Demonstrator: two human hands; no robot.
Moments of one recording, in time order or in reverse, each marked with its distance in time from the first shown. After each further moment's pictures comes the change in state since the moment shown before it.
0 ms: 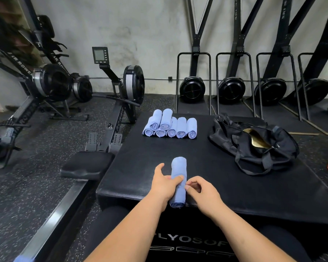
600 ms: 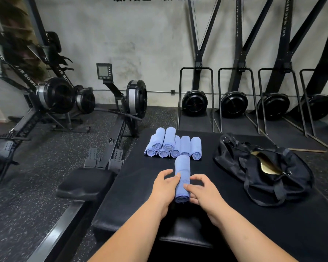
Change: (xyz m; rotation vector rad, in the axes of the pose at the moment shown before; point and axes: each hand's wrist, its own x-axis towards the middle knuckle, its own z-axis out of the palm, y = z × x) left_hand 0.064 0.056 -0.001 -0.148 -0.037 0.094; right_hand 0.082 -0.060 -0.011 0.515 -0.084 0.088
